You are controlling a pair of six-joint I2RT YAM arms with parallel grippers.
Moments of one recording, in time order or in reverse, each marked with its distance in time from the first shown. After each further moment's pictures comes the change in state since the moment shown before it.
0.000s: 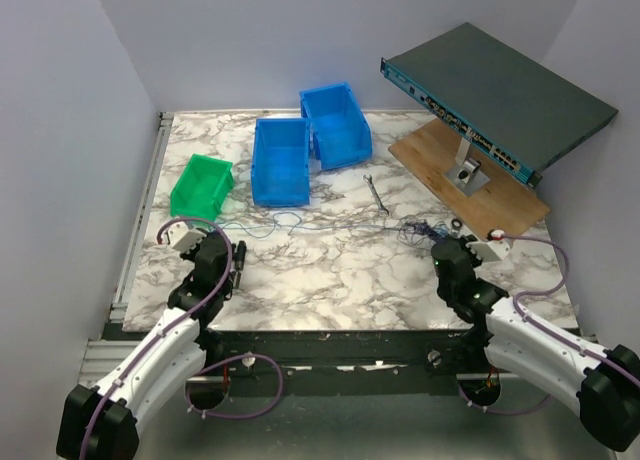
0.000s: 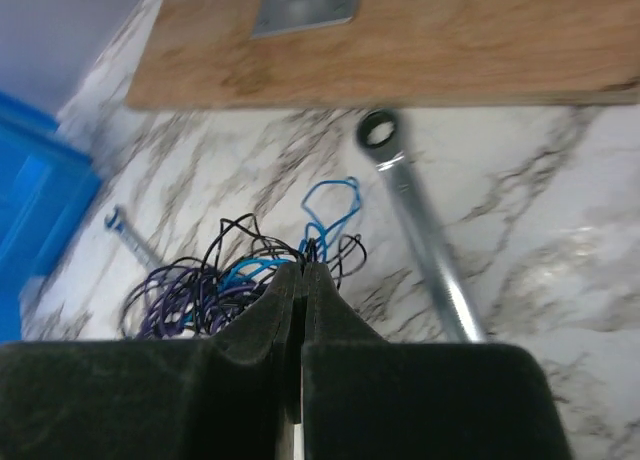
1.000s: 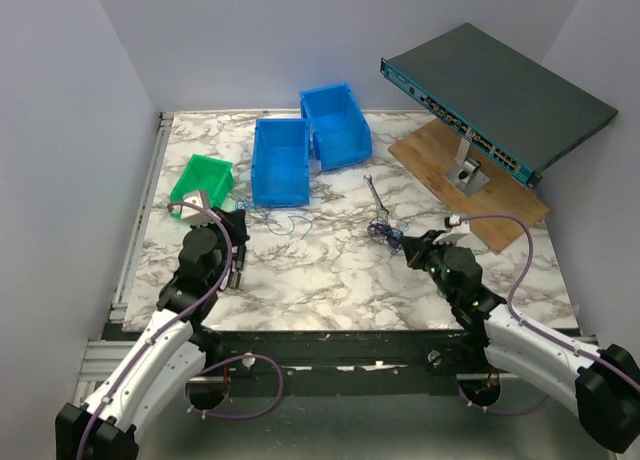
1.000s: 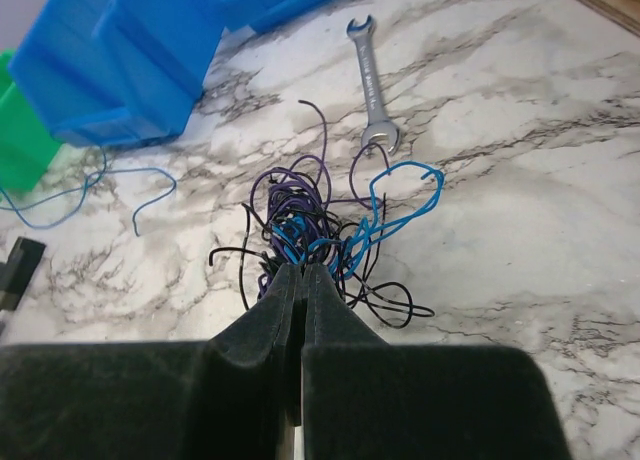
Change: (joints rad) left arm 0.001 -0.061 0.088 0.073 0.395 0.275; right arm -0.006 -0.031 -0.080 0.321 -0.610 -0.442
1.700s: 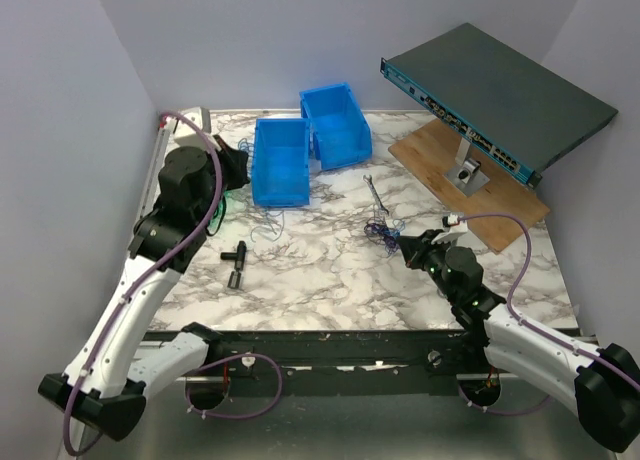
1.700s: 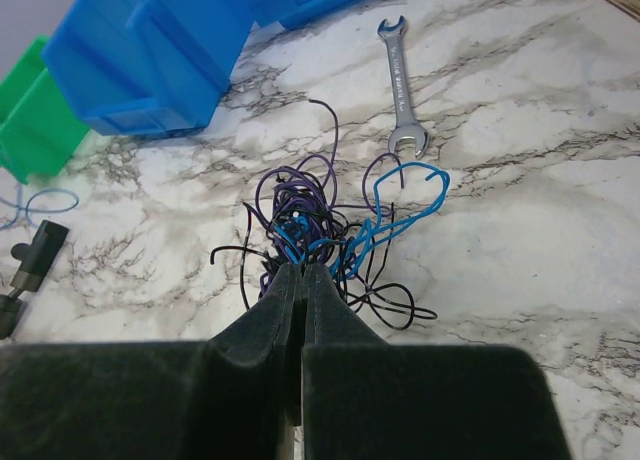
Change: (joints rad) left arm -0.016 0.284 0.795 -0.511 0.110 0.079; right arm 0.000 0.022 0.000 0.038 -0.085 -0.027
